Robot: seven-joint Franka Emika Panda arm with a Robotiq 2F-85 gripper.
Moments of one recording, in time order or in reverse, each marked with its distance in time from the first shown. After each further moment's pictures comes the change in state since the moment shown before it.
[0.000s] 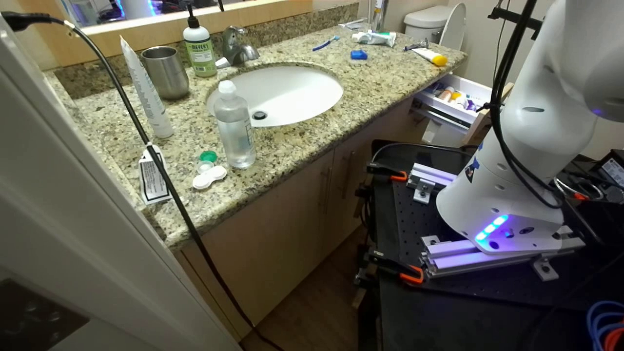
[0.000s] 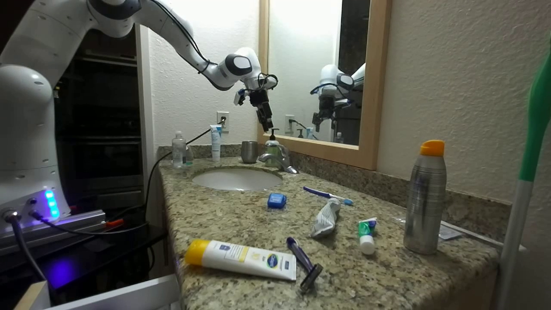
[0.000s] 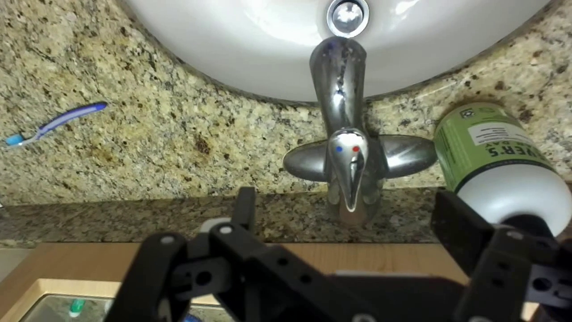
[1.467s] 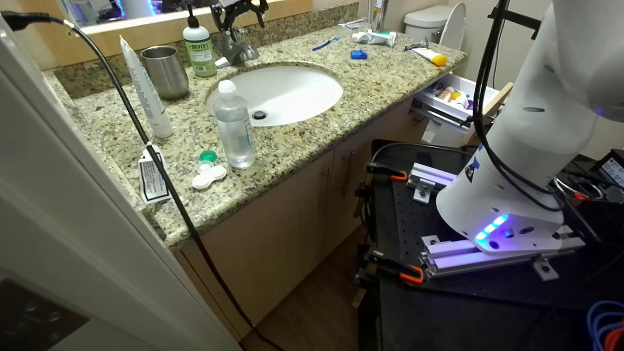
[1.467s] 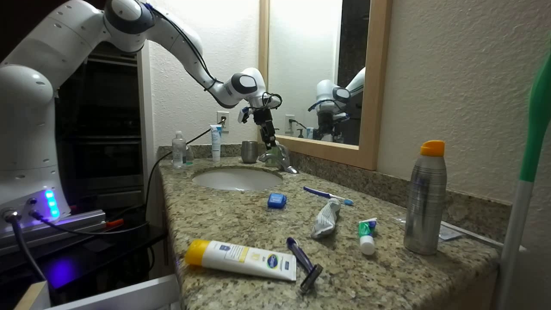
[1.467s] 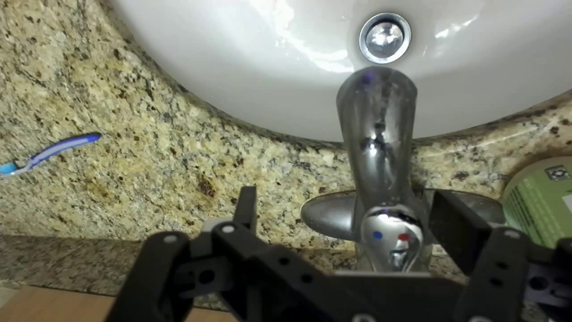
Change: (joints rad) arm 0.020 0.153 -0.052 0.037 -0.002 0.023 0.014
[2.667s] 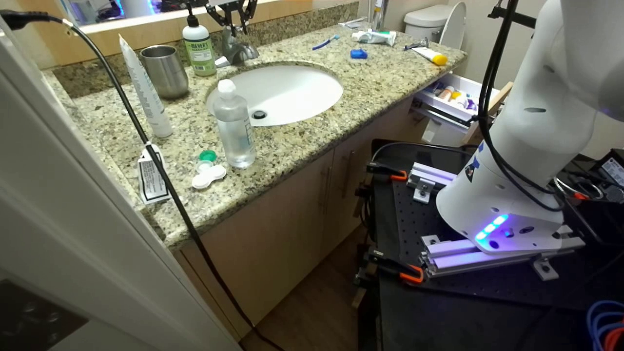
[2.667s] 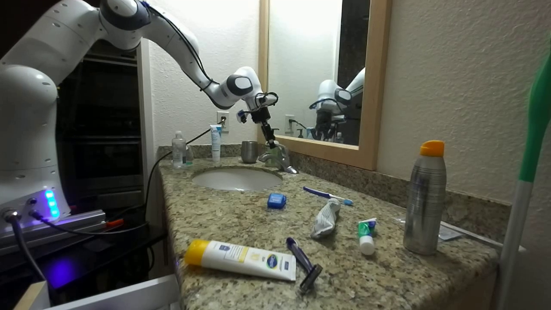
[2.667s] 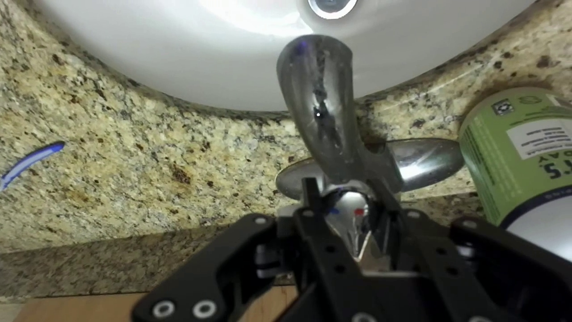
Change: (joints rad) arm 0.074 -0.034 -0.066 -0.087 0.047 0.179 0.147
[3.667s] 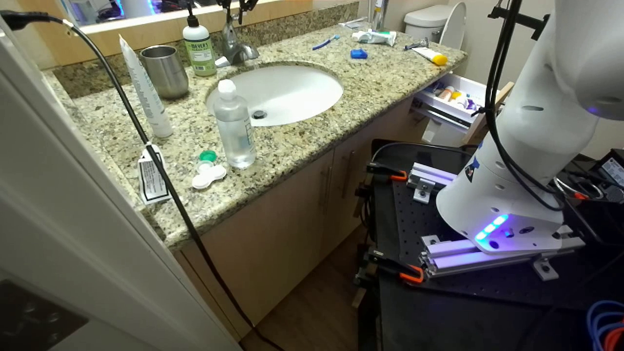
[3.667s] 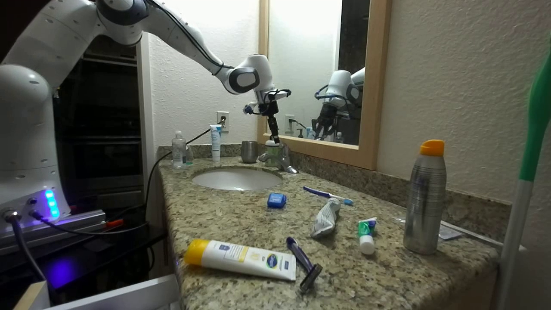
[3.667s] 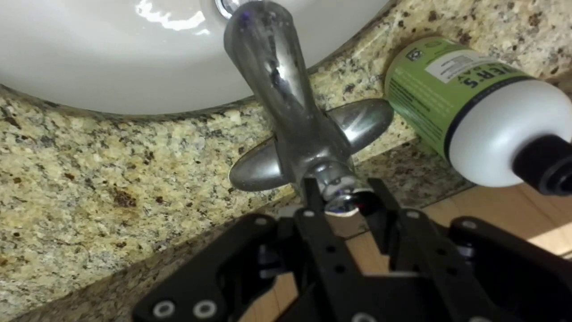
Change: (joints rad) arm -0.160 -0.033 0.087 0.034 0.467 0.012 -0.317
